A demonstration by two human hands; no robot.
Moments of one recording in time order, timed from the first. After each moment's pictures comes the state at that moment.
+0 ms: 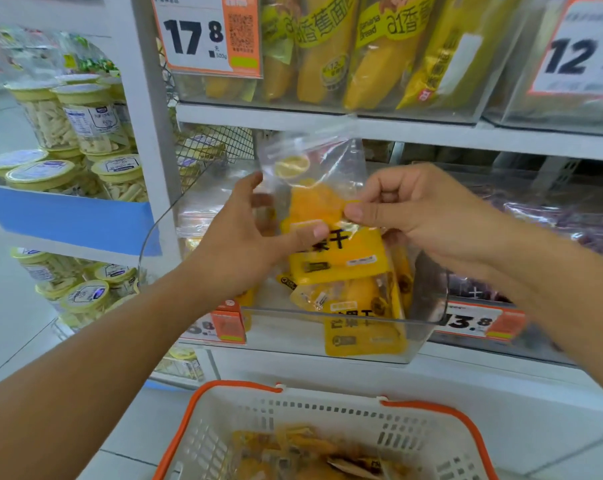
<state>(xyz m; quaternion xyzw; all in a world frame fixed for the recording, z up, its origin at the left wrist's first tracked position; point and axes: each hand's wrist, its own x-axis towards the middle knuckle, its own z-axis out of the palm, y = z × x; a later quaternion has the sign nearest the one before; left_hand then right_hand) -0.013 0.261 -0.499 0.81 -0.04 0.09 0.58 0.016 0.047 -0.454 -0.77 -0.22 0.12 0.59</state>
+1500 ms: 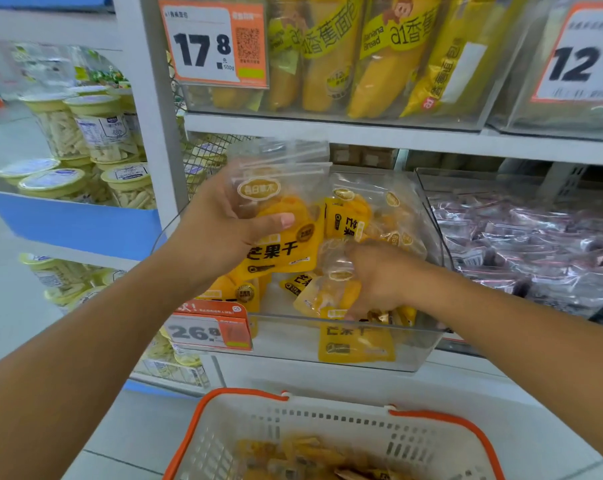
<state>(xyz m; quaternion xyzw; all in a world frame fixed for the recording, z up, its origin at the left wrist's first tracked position) -0.003 0.285 -0.486 0.78 -0.12 0.16 0.59 0.061 0.074 -0.527 -0.97 -0.21 0.10 -0.01</state>
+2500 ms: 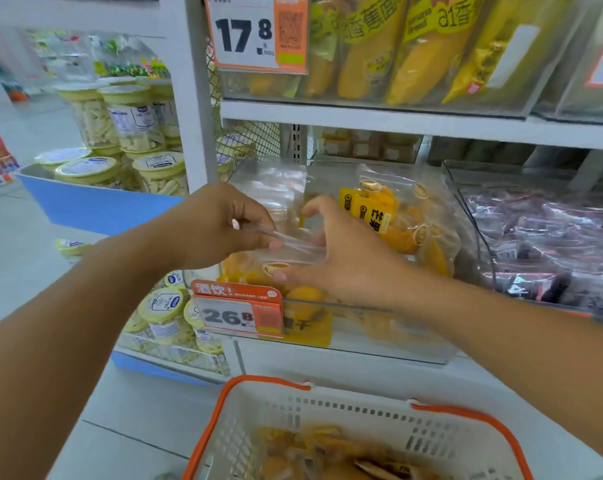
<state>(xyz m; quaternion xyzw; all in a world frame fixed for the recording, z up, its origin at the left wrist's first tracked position) -0.010 0.348 -0.483 0.93 -0.19 0.07 0.30 0.003 0.141 -0.499 -0.92 -0.26 0.04 0.30</state>
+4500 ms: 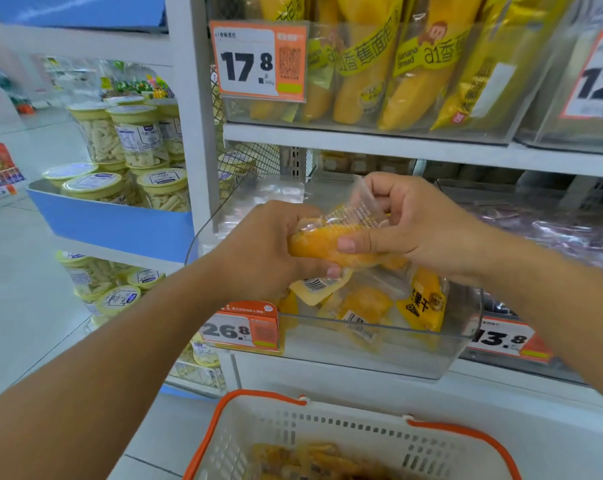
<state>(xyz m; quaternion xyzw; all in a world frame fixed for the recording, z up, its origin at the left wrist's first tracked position) -0.020 0.288 -0.481 0.87 -0.21 0.06 0.44 0.022 0.077 -0.457 -0.78 -0.33 0.08 0.53</state>
